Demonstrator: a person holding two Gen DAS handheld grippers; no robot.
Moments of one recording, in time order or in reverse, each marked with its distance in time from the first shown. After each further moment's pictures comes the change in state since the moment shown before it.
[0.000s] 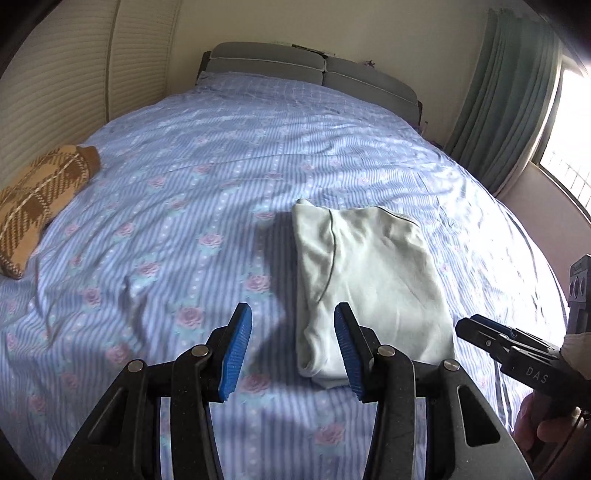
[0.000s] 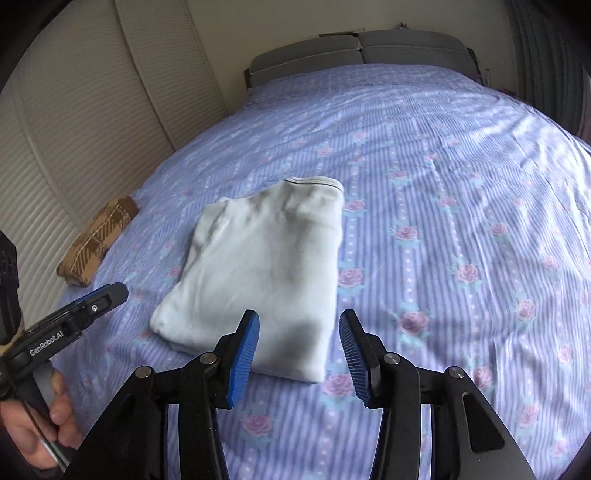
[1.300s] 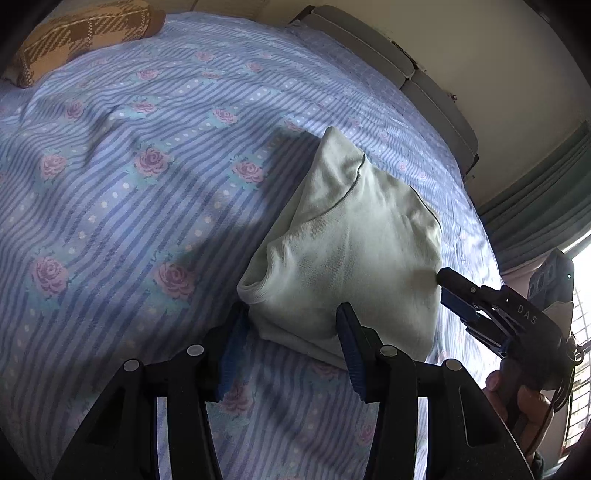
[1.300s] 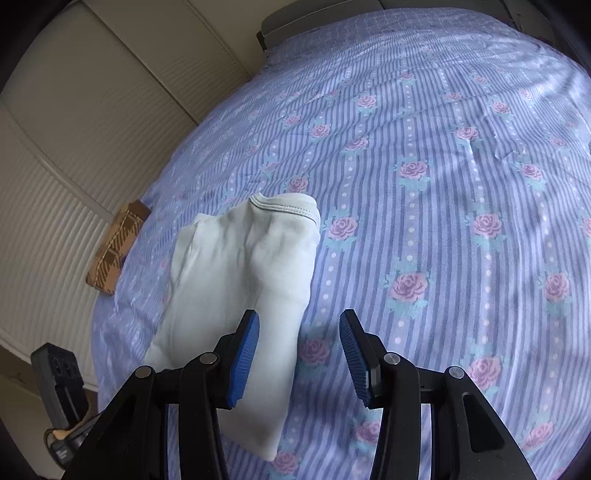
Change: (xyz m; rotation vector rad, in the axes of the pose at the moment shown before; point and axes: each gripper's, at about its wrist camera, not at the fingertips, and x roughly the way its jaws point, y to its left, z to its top) left arm 0.037 -0.010 -0.051 -0.497 0.095 -0.041; right arm 0.067 -0.046 0.072 0.028 0.191 0.227
